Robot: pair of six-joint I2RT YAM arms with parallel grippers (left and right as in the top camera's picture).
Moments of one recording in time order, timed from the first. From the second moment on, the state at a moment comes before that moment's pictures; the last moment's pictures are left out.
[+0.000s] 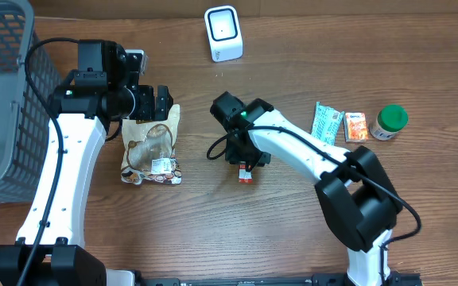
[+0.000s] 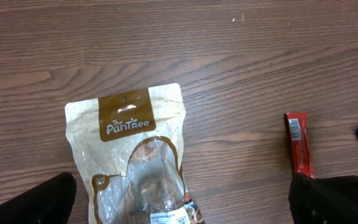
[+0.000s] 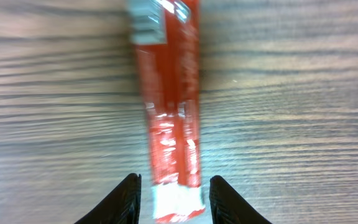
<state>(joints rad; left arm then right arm) -0.03 1.57 1.42 -0.89 0.19 0.00 0.69 2.04 1.52 -1.01 0.04 0.78</state>
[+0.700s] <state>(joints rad) -0.03 1.57 1.42 -0.89 0.19 0.00 0.76 2.01 1.47 -0.98 0.09 0.72</state>
